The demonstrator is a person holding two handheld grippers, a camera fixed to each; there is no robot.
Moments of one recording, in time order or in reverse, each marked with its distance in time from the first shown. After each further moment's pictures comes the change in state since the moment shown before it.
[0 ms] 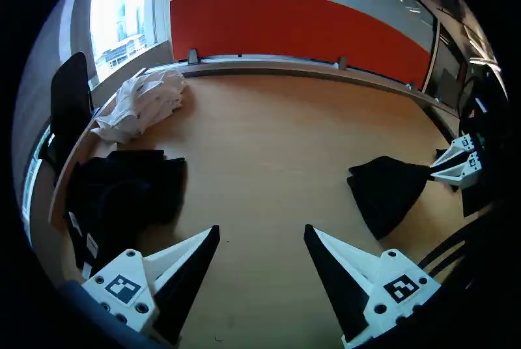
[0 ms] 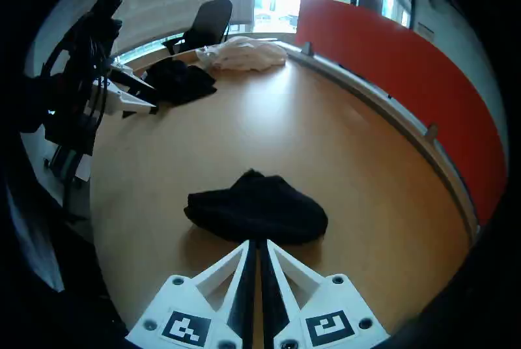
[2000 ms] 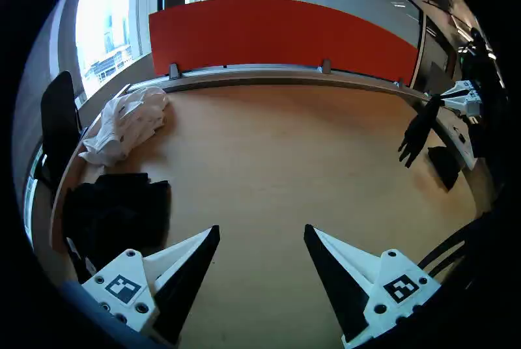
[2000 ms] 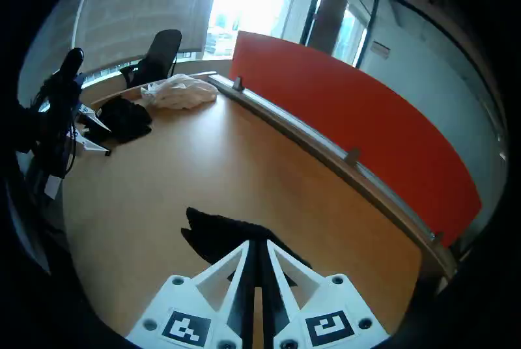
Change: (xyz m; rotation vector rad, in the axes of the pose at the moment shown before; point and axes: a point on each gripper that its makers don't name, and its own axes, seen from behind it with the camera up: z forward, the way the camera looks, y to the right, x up) left arm 0.029 0.029 0.011 -0.048 0.026 0.065; right arm 0.028 0.156 -0.117 -0.261 0.097 0.030
